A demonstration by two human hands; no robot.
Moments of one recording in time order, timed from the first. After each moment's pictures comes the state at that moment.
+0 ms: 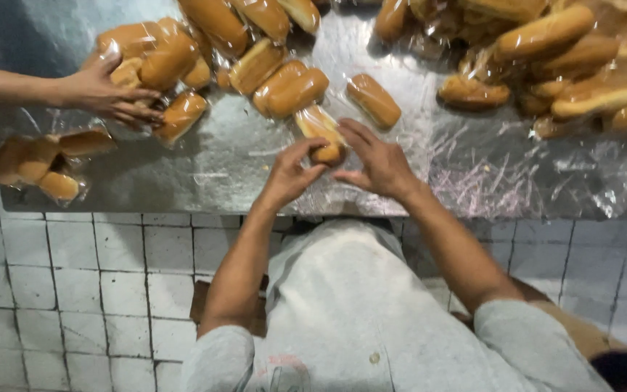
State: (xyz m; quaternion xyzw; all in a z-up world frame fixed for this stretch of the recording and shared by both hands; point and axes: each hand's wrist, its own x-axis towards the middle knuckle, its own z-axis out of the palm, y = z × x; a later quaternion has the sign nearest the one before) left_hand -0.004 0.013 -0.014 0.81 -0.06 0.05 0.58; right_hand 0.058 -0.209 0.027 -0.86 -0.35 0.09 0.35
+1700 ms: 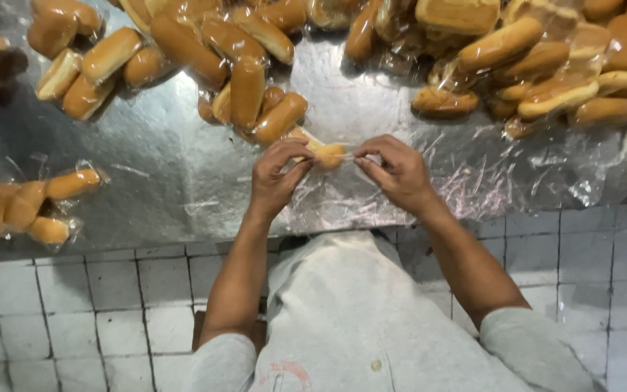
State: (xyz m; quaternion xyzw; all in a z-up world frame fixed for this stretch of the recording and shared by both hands) left_hand 0.030 0.009 0.061 0.77 -0.10 0.16 0.62; right_hand 0.065 -0.243 0.062 -0.80 -0.24 0.01 0.55
